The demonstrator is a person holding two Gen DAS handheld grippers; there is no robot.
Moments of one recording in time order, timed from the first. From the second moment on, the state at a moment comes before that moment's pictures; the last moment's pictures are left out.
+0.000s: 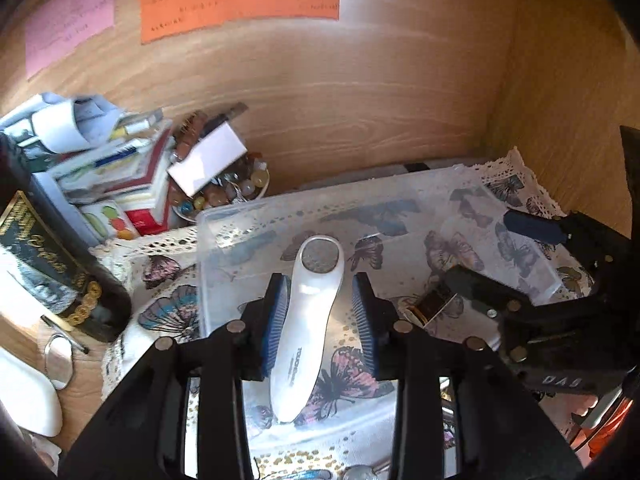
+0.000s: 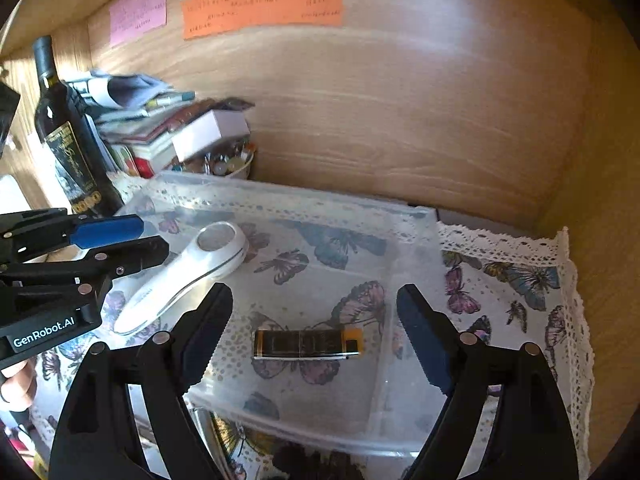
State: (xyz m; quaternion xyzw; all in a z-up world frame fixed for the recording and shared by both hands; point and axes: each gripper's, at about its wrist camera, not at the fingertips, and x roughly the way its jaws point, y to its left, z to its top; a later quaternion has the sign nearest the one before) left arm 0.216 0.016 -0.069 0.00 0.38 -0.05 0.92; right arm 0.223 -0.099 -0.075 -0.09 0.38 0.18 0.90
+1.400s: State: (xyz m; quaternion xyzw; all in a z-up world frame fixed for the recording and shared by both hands) left arm 0.087 -0.068 -0.129 0.01 0.39 -0.09 0.92; right arm 0.113 -0.170 -0.125 -0.05 0.44 0.18 0.88
